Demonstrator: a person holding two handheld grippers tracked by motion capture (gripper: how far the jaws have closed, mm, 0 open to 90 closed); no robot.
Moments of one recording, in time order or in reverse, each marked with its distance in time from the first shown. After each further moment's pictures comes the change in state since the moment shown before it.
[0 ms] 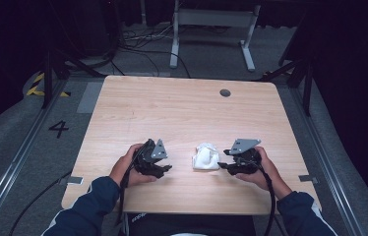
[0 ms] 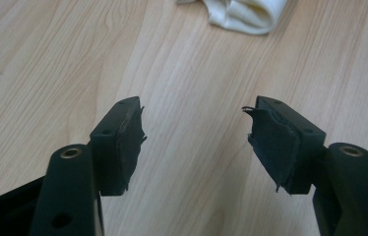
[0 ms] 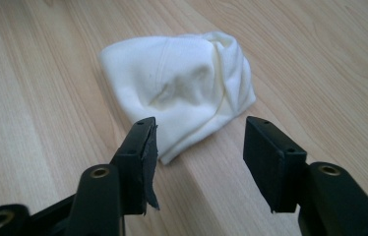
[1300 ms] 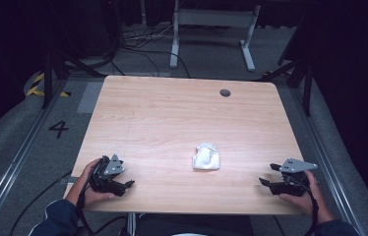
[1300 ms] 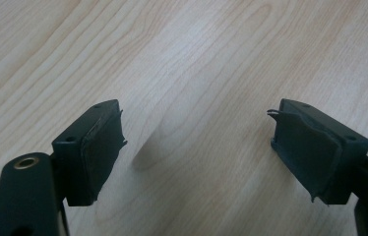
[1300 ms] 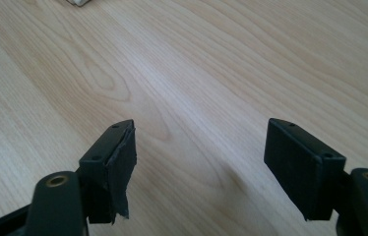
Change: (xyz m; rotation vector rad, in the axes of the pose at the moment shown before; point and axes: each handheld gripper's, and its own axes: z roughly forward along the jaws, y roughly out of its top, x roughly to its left) left arm 0.002 -0.116 -0.044 0.003 0.067 -0.199; right arm -0.016 -0.126 -0.073 -0.035 -0.147 0.226
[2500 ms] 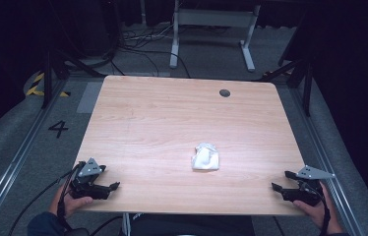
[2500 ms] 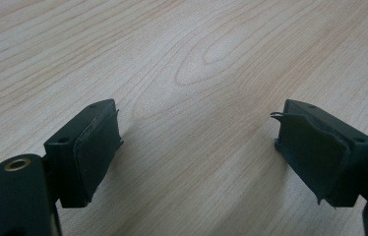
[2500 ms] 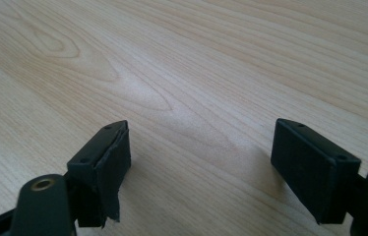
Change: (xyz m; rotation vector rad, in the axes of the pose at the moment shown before) left arm 0.018 -0.044 -0.019 -0.074 -0.009 -0.206; right arm -0.016 -0.044 -0.017 -0.025 -0.055 0.188
